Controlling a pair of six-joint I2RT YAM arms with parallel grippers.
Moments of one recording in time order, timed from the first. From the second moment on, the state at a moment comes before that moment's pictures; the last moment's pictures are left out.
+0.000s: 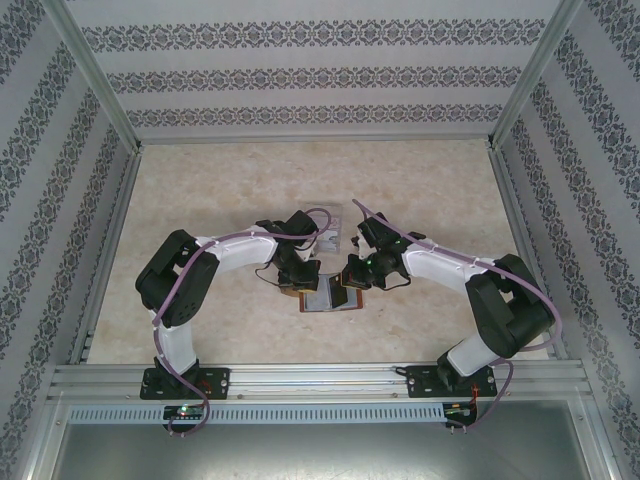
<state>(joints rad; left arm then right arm) -0.65 1.87 1.16 -0.65 0.43 -0.58 0.55 1.55 0.84 -0.48 -0.47 0.67</state>
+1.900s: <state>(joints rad) -0.51 1.57 0.87 -0.55 0.42 -0.63 0.53 1.79 1.58 -1.05 -0.28 -0.55</state>
